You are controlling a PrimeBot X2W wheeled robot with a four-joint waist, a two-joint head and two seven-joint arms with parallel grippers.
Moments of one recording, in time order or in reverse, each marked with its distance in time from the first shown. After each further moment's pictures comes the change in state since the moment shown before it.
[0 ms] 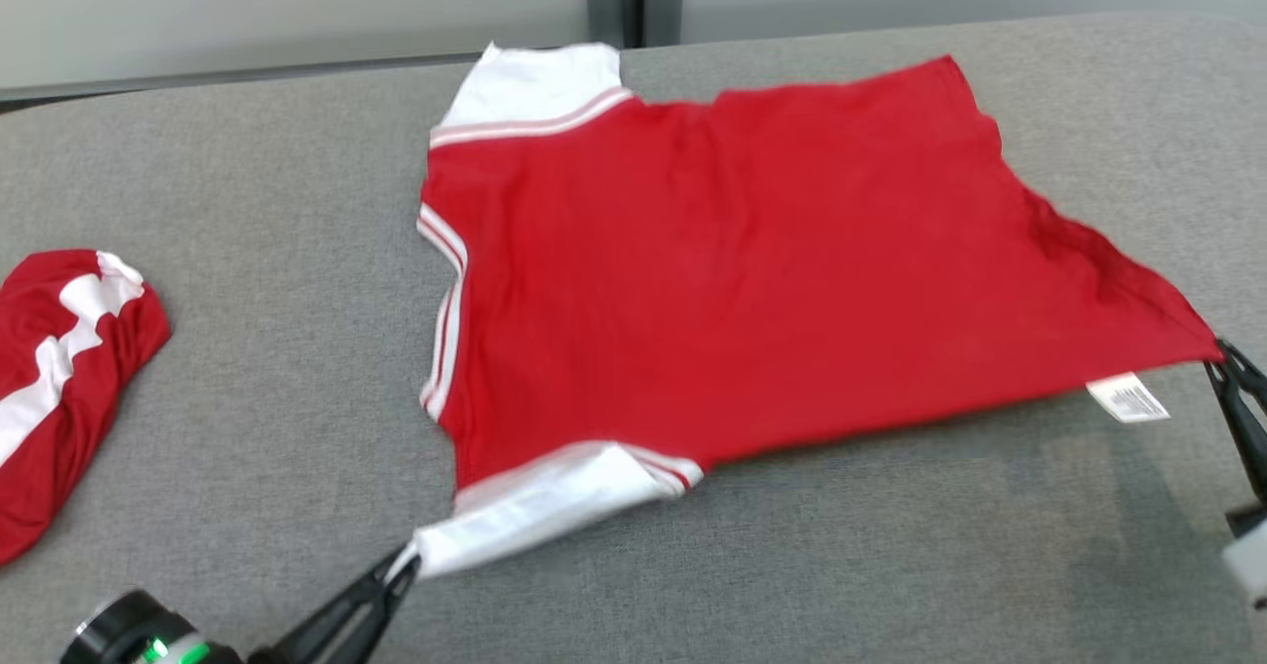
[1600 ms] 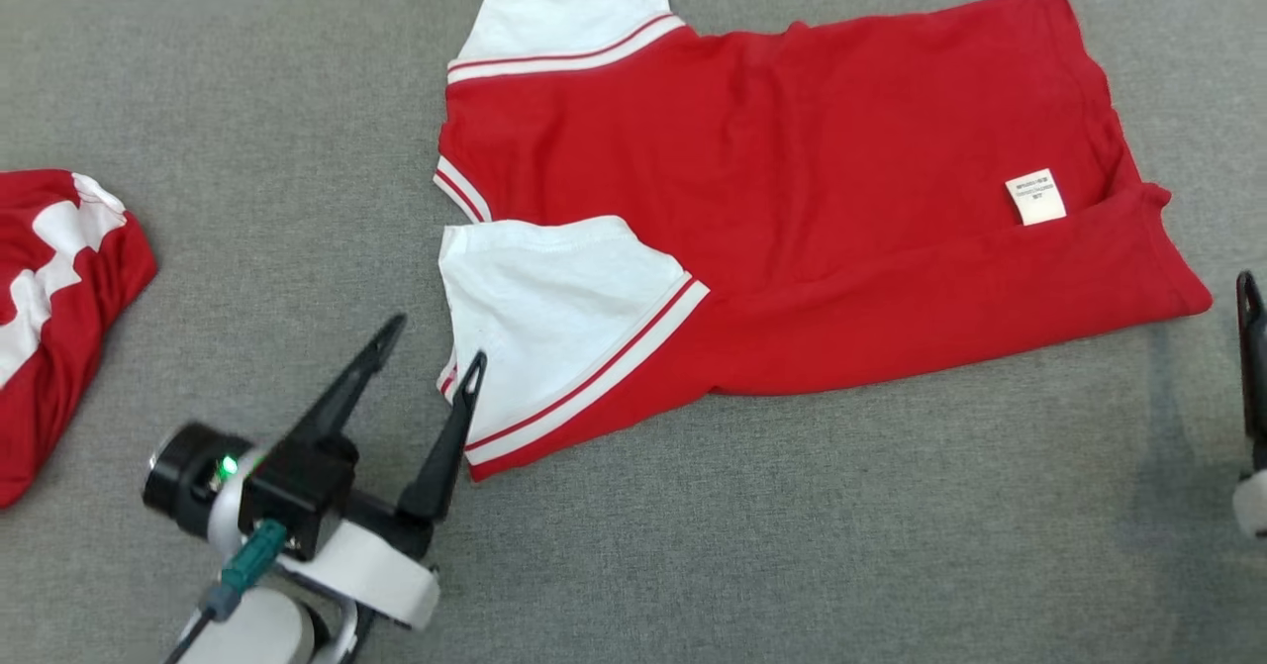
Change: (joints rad) left arm -0.349 -0.332 0.045 0.329 0.077 0.025 -0.002; right arm -0.108 0.132 -0.194 -0.012 0.023 0.000 0.000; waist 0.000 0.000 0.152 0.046
